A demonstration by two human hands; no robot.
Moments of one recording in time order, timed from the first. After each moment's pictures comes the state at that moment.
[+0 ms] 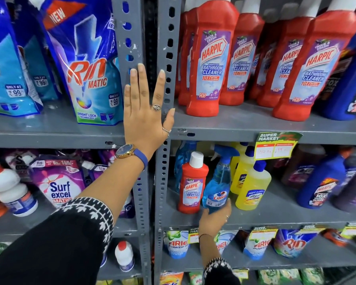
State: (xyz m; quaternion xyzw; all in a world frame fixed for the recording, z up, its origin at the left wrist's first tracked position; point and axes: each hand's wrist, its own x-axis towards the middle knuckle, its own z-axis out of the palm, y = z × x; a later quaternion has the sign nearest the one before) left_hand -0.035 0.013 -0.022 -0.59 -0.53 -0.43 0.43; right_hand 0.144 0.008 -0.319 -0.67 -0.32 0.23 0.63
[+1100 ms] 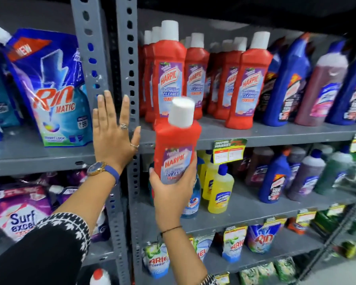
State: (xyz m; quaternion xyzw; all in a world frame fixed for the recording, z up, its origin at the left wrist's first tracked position) left_hand -0.035 0.012 -0.022 -0.61 -0.52 -0.44 0.41; right_hand 0.083 -0.071 -0.096 -0.52 -0.42 0.12 0.73
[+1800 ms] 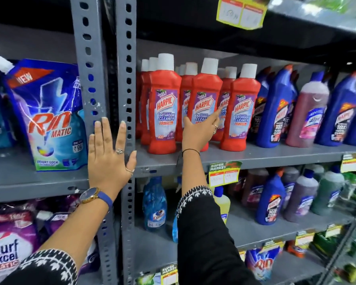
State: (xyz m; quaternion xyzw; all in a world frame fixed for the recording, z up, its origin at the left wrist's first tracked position) left_hand -0.036 0.018 -0.025 -0.60 -0.50 -0.45 0.42; right_hand 0.157 0.071 0.051 -0.54 -0.39 0.04 0.74
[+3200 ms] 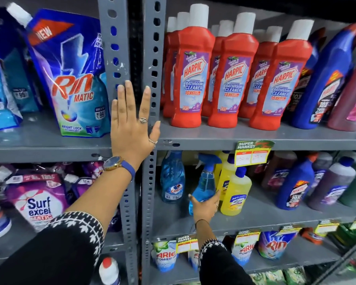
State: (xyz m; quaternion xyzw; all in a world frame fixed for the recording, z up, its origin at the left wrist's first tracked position) left_hand -0.036 0.014 -0.023 -0.59 -0.53 -0.42 0.44; right_hand 0.158 0.036 -0.260 -0.73 -0.33 0.25 0.54
